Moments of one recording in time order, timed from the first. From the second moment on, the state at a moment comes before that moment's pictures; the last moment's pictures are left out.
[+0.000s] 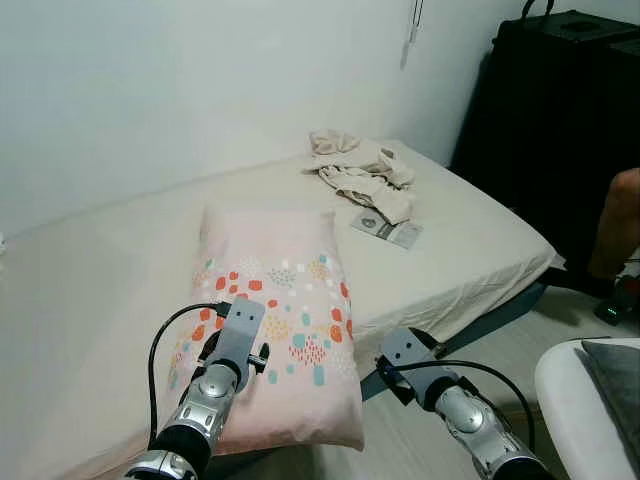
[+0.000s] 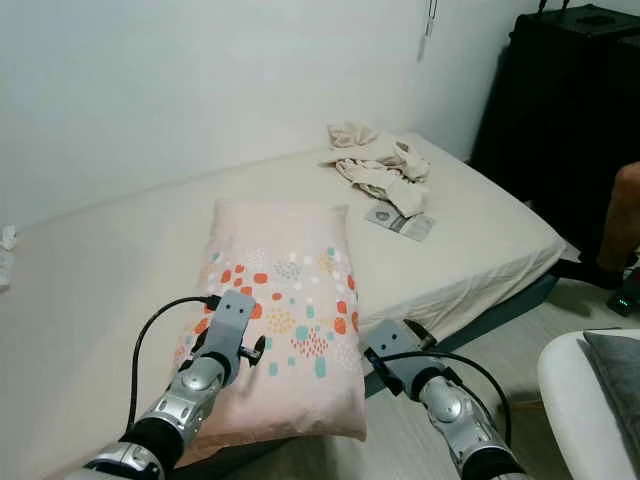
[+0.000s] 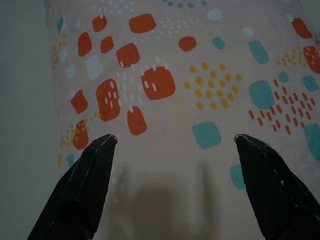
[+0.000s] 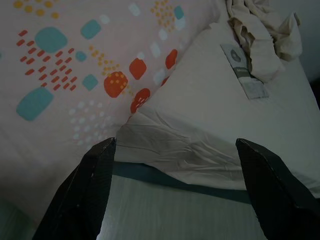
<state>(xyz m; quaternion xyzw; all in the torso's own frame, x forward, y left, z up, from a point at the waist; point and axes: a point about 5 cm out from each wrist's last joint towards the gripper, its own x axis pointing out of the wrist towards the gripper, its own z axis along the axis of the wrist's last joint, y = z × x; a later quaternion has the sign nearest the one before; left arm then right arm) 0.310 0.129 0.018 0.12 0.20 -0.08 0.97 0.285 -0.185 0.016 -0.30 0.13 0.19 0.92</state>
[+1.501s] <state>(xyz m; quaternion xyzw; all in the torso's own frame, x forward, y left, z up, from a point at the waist) 0.305 0.130 0.012 0.12 0.21 -0.08 0.97 0.284 -0.184 0.016 -0.30 0.13 0.19 0.93</state>
